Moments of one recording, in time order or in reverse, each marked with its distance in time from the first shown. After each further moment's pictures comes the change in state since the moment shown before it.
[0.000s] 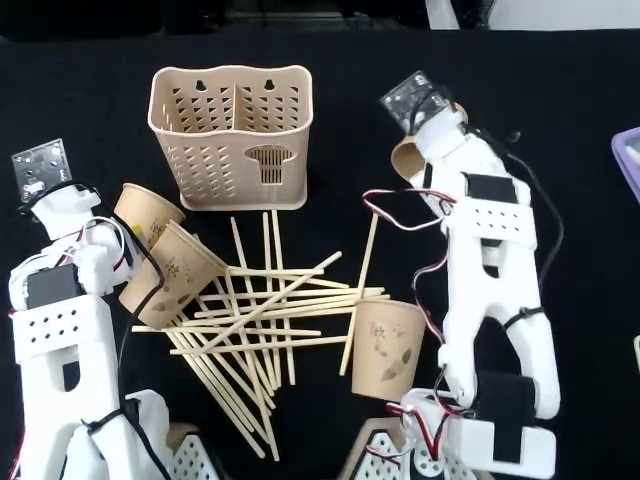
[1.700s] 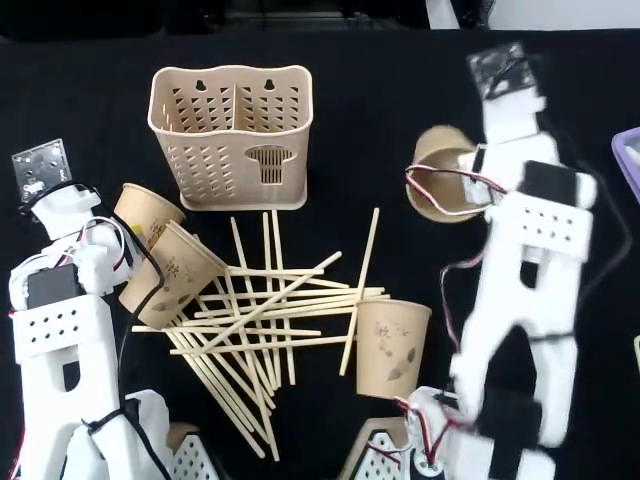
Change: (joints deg) left arm 0.0 0.0 0.0 0.0 0.0; right arm 6.2 -8.1 -18.9 27.0 -20.4
